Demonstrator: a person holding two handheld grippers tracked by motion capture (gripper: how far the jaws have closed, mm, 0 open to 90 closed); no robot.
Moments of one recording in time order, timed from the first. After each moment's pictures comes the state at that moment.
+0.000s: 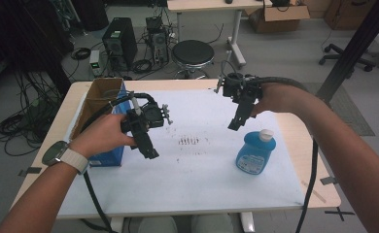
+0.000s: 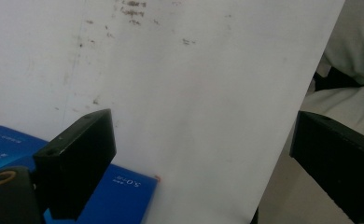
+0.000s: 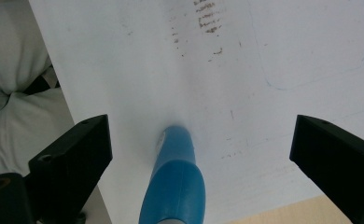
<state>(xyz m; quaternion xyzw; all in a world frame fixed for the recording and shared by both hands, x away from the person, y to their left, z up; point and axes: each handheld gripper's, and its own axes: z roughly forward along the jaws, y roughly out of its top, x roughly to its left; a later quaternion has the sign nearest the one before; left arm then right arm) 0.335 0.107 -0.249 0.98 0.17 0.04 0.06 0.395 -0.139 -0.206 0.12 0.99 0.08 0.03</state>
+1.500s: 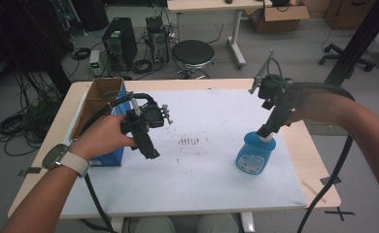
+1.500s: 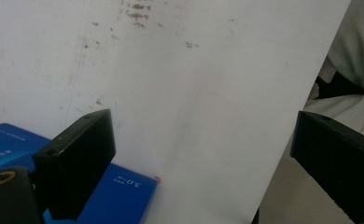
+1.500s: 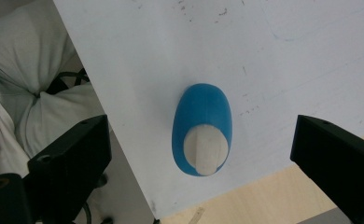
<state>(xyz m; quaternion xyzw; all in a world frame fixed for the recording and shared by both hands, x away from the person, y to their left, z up) 0.331 0.106 -0.247 0.98 0.17 0.06 0.07 0.358 -0.208 -0.185 0.18 0.98 0.10 0.02</state>
